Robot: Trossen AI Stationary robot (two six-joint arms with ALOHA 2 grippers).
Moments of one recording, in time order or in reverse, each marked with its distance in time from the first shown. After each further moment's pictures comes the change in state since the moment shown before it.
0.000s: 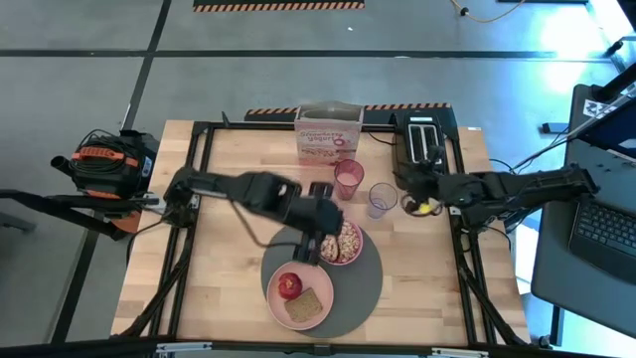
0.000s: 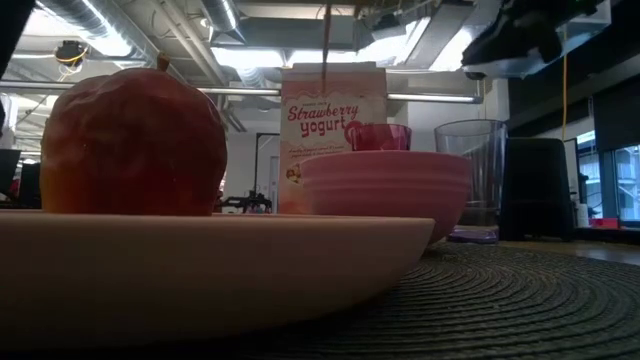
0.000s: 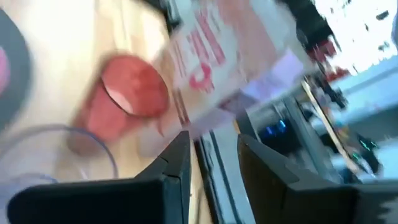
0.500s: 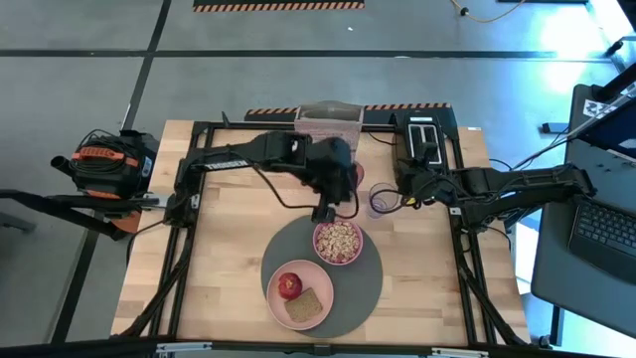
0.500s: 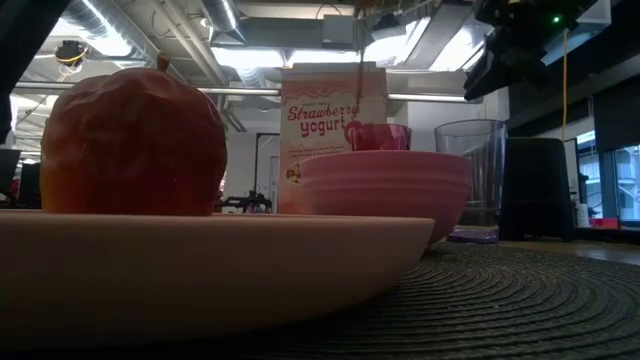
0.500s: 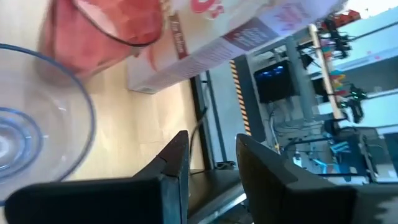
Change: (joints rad) left arm 0.258 0.027 0.002 0.134 0.280 0.097; right arm -0.093 0.182 0.107 -0.276 0.053 0.138
